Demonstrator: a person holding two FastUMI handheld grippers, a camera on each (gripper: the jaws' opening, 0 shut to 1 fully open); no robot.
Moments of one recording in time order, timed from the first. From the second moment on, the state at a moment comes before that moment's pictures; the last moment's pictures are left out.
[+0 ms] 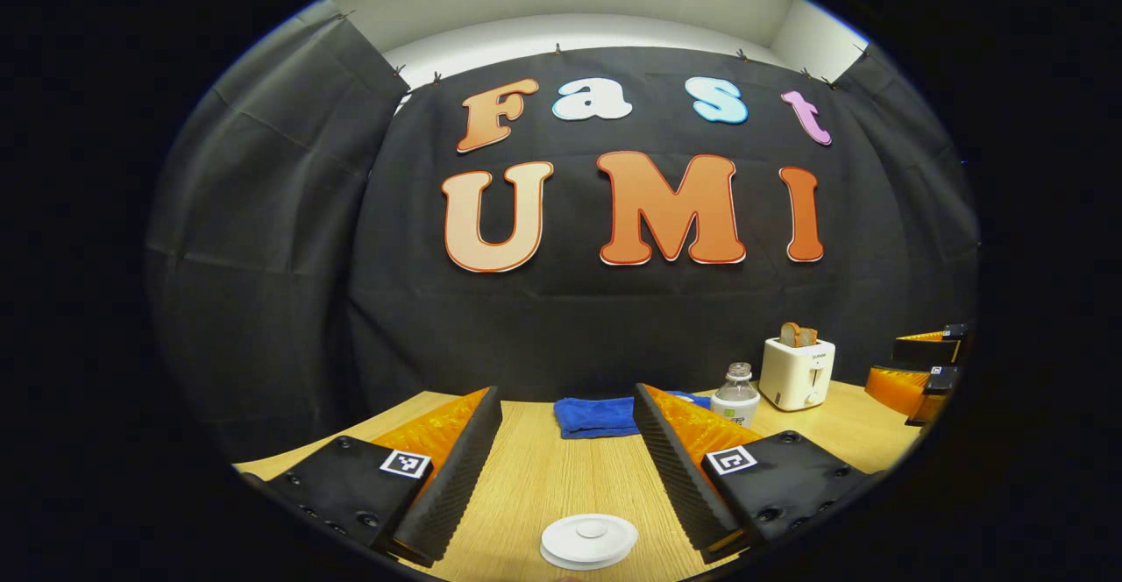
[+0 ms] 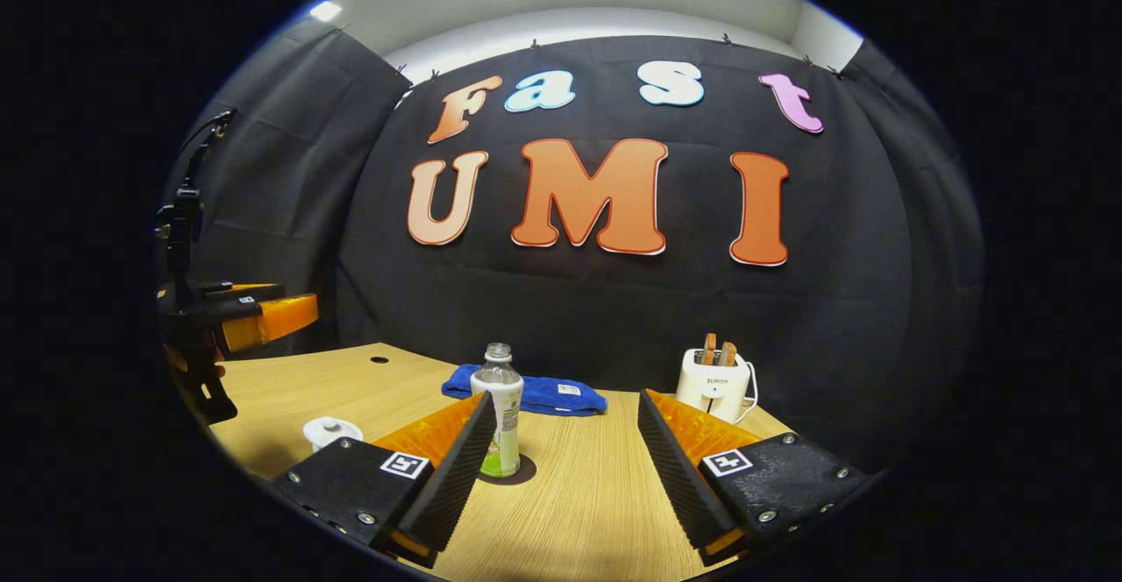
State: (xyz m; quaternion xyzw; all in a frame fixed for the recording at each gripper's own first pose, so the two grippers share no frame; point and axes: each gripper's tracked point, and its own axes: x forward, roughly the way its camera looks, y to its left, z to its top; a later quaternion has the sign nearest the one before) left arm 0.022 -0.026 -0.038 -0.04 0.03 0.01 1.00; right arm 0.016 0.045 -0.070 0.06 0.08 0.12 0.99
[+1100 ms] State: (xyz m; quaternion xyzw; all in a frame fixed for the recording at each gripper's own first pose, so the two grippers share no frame) left arm 0.015 -0.025 -0.037 -0.04 0.03 0.00 1.00; right arm 0.011 0.055 -0.072 0.06 0.08 0.14 0.98
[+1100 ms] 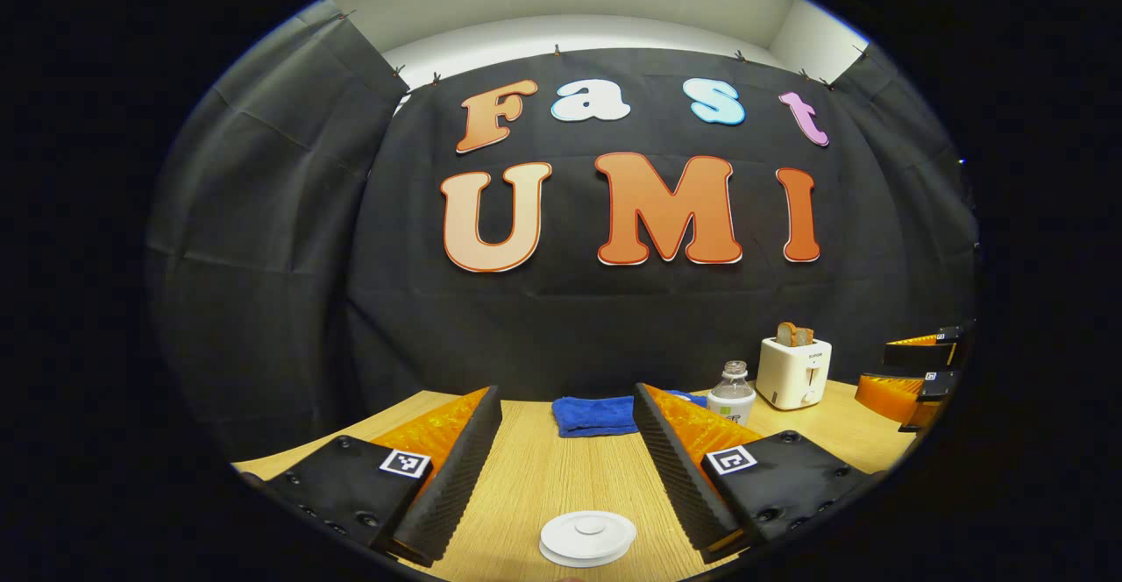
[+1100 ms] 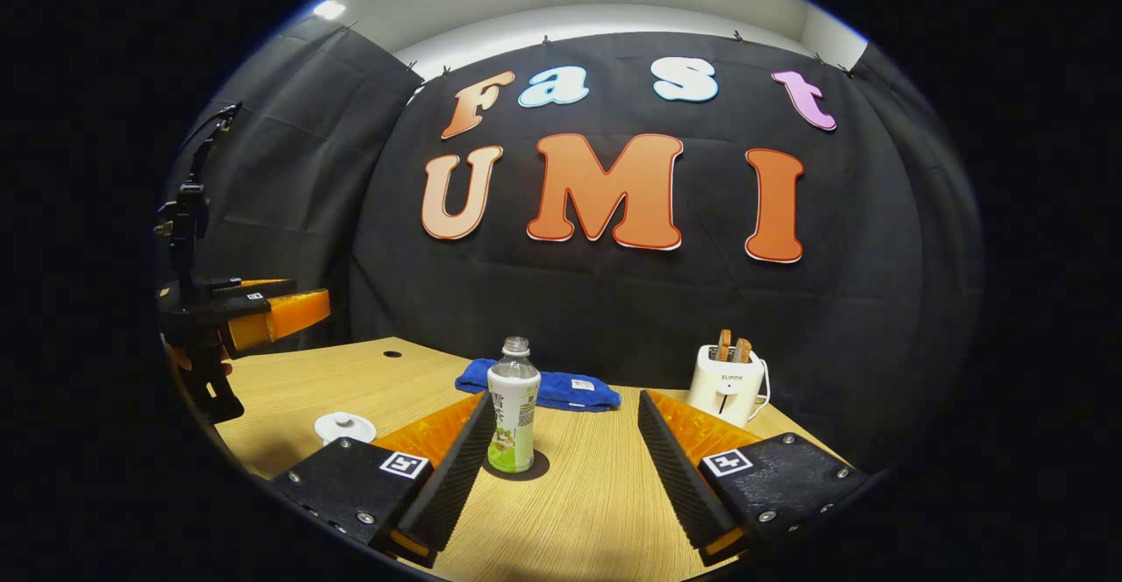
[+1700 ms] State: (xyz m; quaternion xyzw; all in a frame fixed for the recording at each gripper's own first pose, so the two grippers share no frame) left arm 0.012 -0.028 -0.034 -0.04 0.02 0.00 1.00; right arm 0.010 0.053 -0.074 0.06 0.08 0.14 0.98
